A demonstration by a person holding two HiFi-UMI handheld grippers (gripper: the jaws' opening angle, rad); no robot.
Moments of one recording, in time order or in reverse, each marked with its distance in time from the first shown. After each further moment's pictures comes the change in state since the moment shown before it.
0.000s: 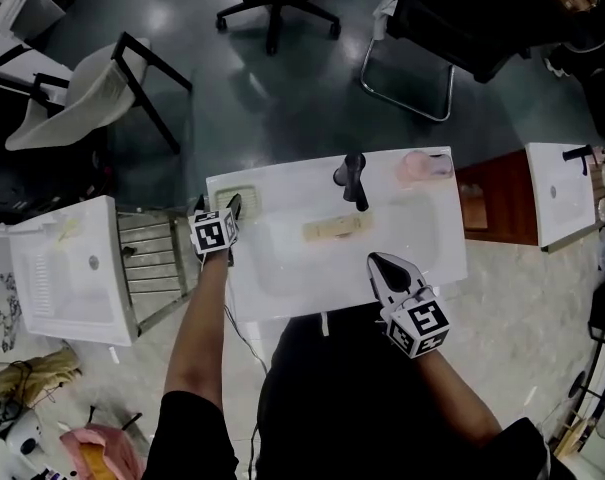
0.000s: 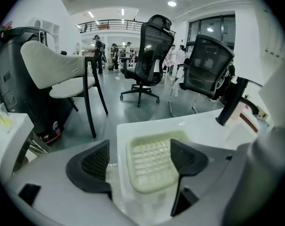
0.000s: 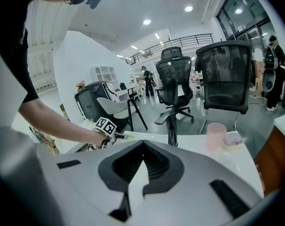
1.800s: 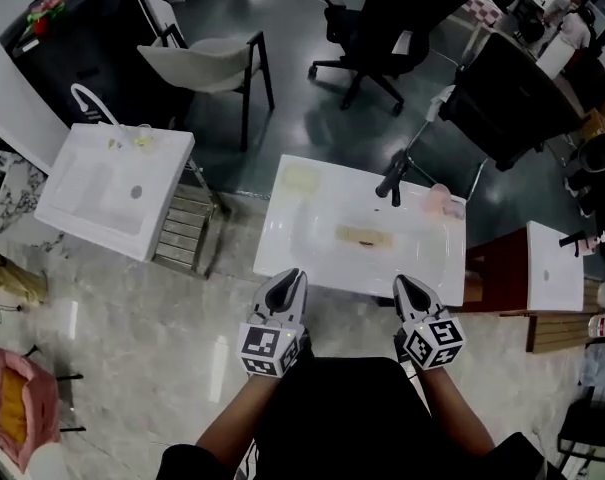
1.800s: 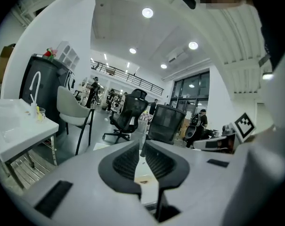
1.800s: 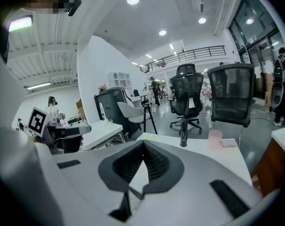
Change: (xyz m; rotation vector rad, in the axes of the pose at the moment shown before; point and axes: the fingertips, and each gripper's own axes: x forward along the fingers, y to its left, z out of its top) left arm -0.419 -0.181 -0.100 -0.126 -0.635 -0.214; right arm -0.137 0.096 -0.042 -0.127 -0.116 0.094
